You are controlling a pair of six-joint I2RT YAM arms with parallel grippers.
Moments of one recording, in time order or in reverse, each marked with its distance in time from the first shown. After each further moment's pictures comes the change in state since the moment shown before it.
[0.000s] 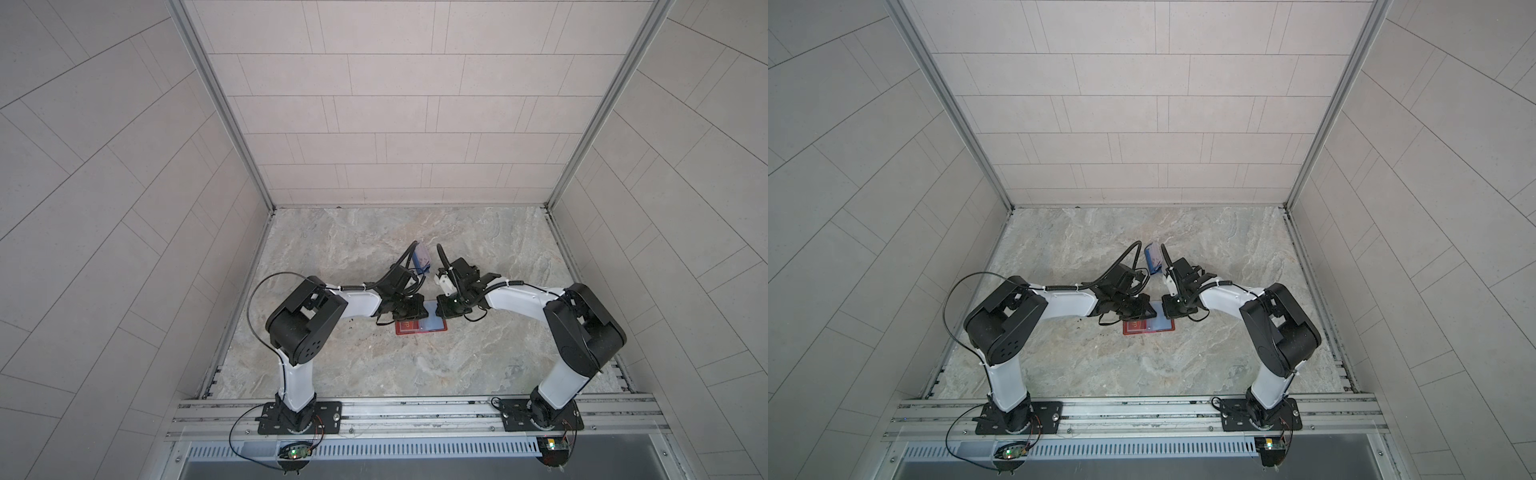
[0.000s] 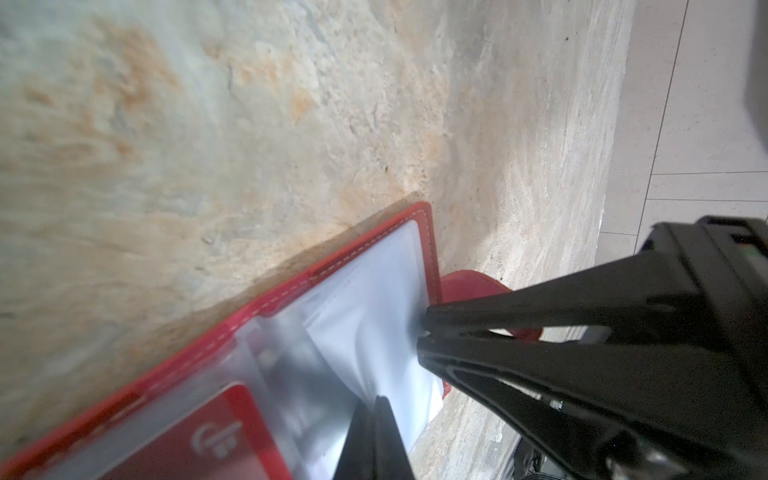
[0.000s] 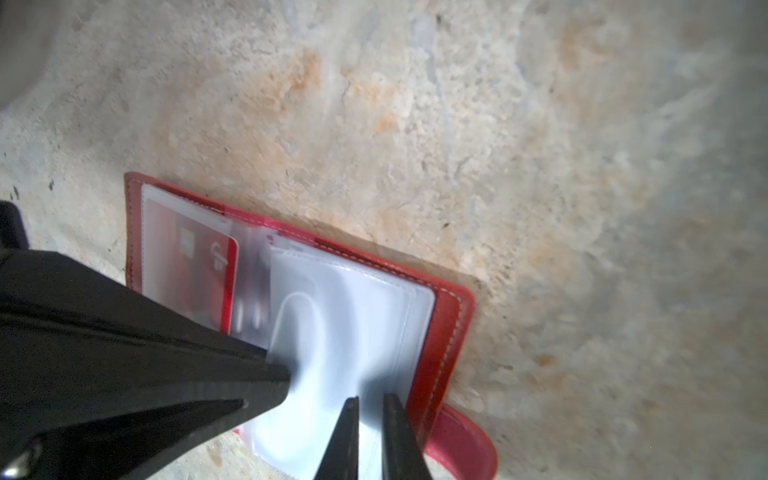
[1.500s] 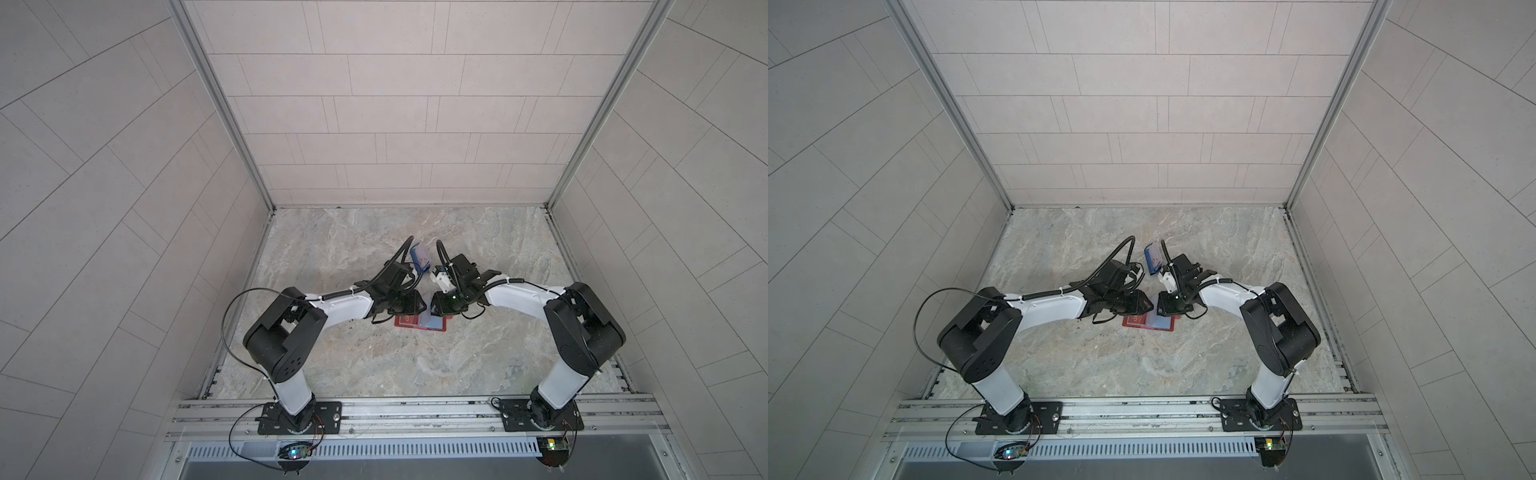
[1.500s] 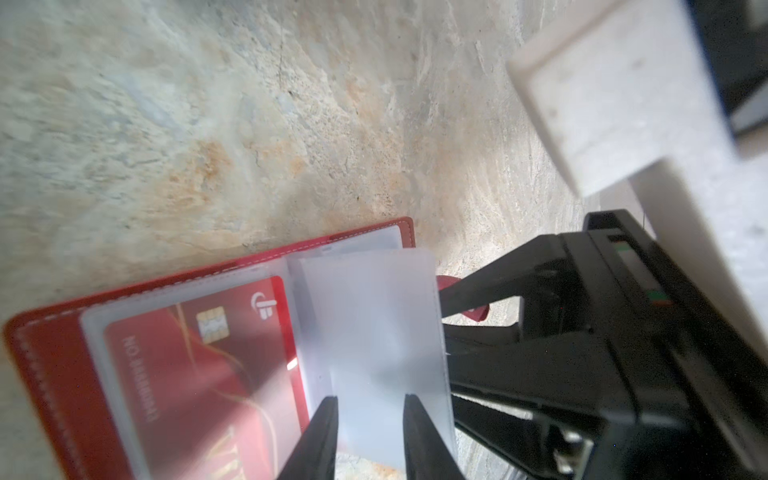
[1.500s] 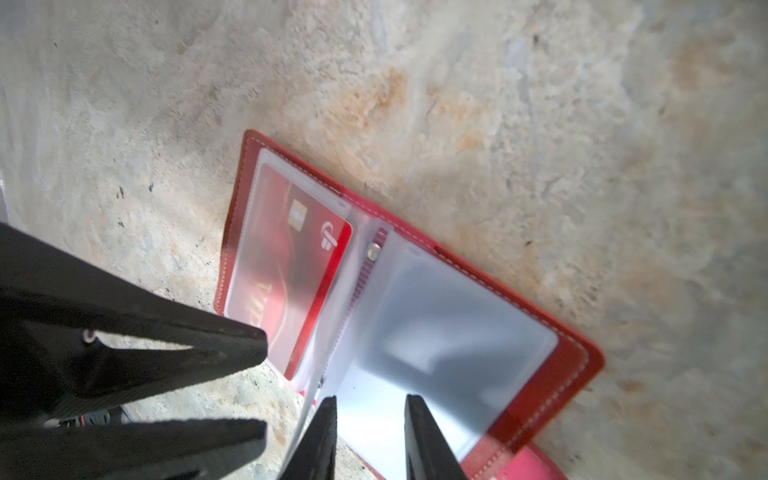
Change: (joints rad) left arm 0.000 -0.173 -0.034 -0.078 -0.122 0.072; right arm -0.003 0.021 0.050 0.009 -0.158 0.018
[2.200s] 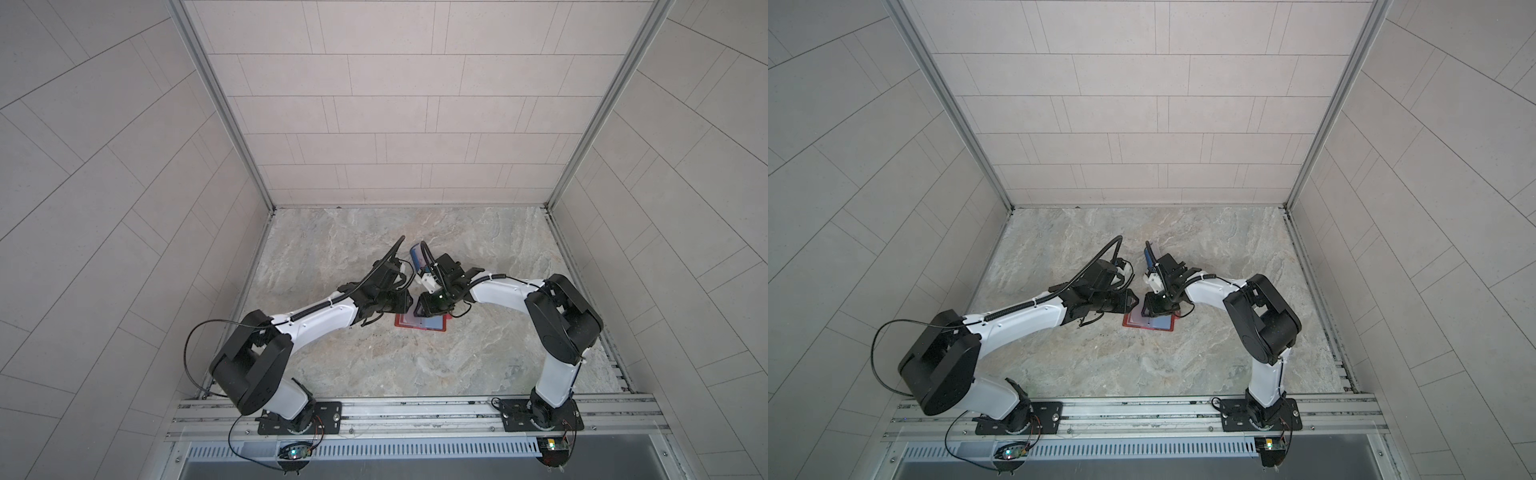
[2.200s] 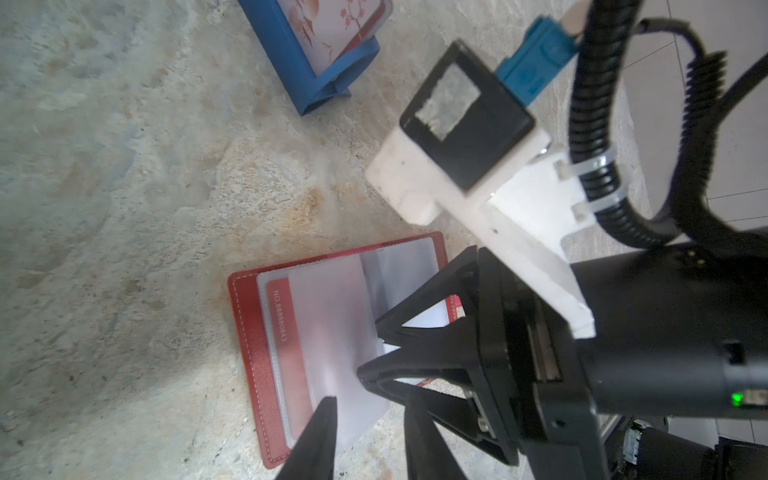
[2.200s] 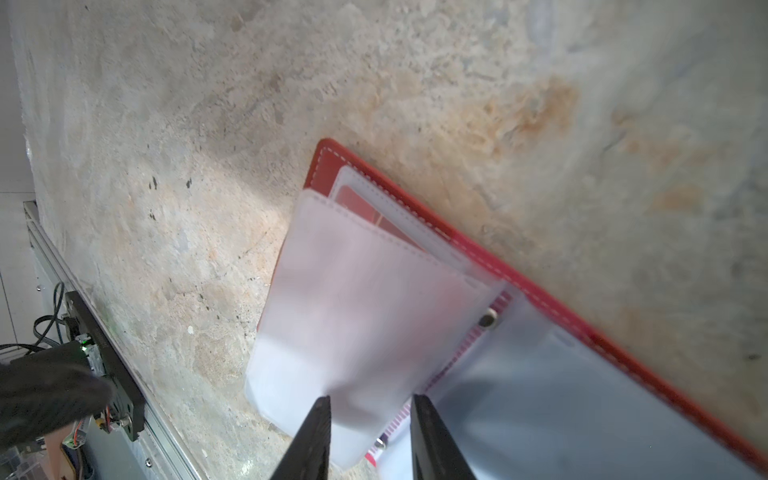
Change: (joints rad) left arm 0.000 -0.195 -0.047 -0.129 -0.196 0.089; right arm 0.064 0.130 0.102 0.008 -0.055 0.000
